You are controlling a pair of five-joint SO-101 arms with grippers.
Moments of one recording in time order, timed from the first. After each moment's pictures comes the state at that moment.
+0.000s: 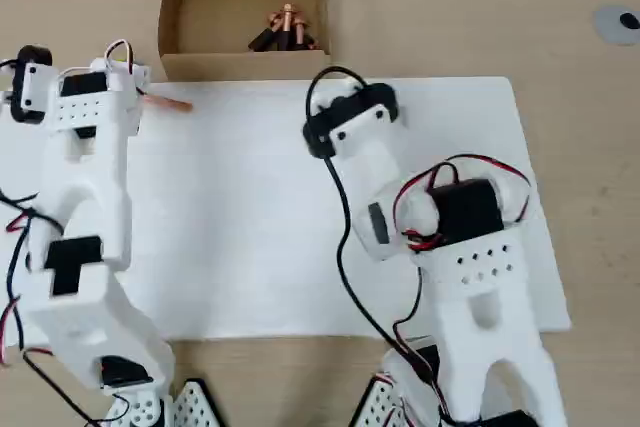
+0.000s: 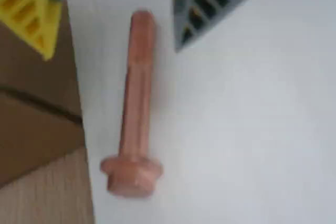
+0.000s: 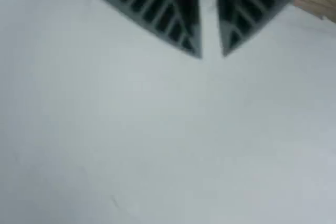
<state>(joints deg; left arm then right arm) -12.5 17.7 -2.5 50.3 59.7 -18.5 -38.5 22.2 98.4 4.9</state>
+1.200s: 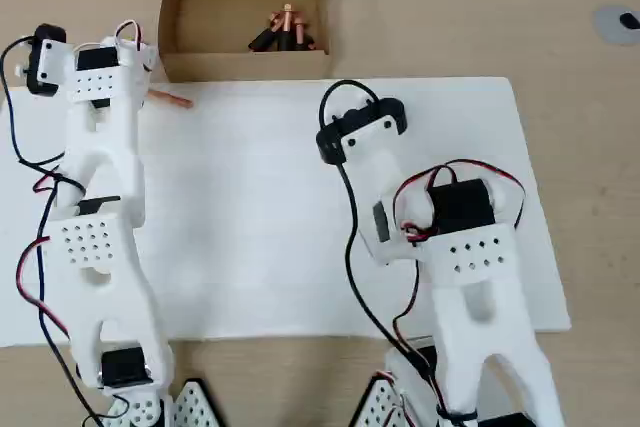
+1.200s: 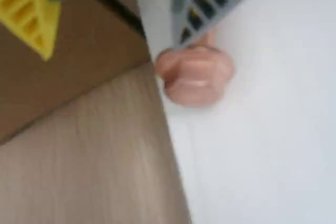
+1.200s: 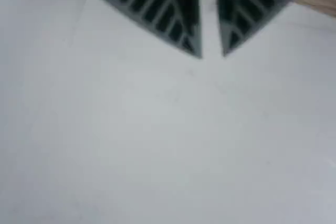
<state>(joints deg) -12.5 47.3 -37.6 57.6 59.0 -15.8 -38.9 31.6 93.6 4.9</state>
